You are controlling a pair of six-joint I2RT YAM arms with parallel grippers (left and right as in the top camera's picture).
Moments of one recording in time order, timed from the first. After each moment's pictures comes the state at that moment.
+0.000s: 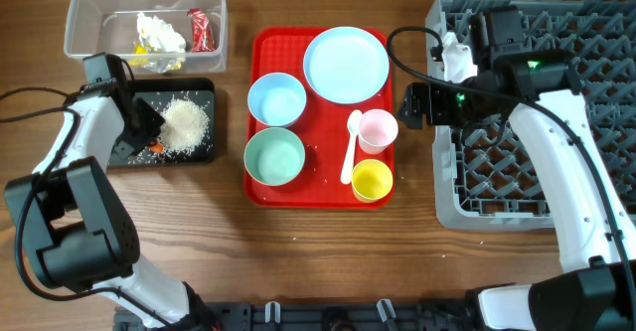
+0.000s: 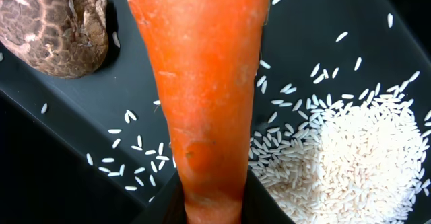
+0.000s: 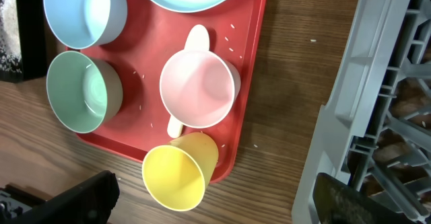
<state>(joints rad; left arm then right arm) 0.28 1.85 1.19 -0.69 -0.09 -0.53 0.15 1.56 1.48 -1.20 -0.30 0.09</state>
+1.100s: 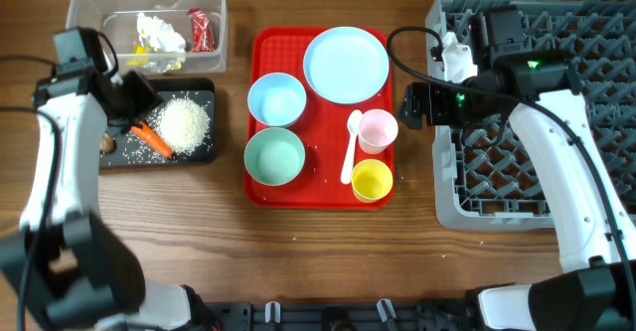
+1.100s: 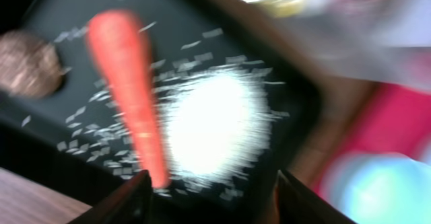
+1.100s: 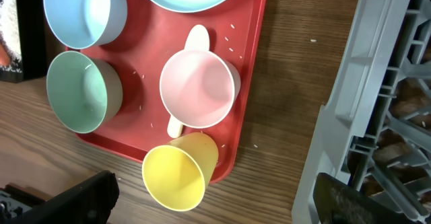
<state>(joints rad) 0.26 1.66 1.33 -0.84 0.13 -0.40 0.15 1.56 1.48 -1.20 -0.30 0.09</state>
